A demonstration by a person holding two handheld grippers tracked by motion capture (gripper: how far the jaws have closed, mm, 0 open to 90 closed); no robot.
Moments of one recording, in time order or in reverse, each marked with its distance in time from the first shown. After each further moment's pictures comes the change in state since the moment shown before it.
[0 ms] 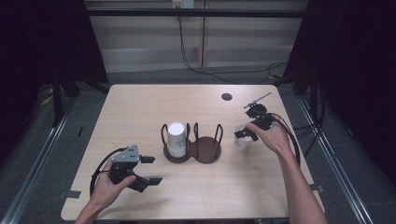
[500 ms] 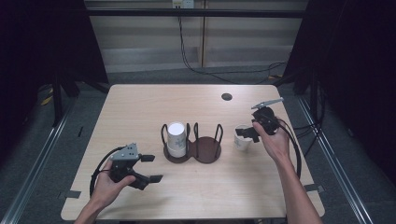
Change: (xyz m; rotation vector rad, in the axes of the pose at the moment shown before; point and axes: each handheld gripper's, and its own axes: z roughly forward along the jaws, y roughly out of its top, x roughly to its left) left arm 0.002 0.000 0.000 -0.024 0.017 -0.032; right arm 0.005 -0.022 -0.014 -0.237 -0.043 0.039
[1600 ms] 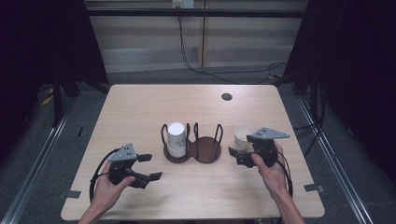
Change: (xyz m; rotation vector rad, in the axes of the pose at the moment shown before) left arm -0.005 -0.005 -0.004 -0.050 0.094 -0.070; right arm 0.074 -0.060 -0.027 -0.256 -0.007 -0.034
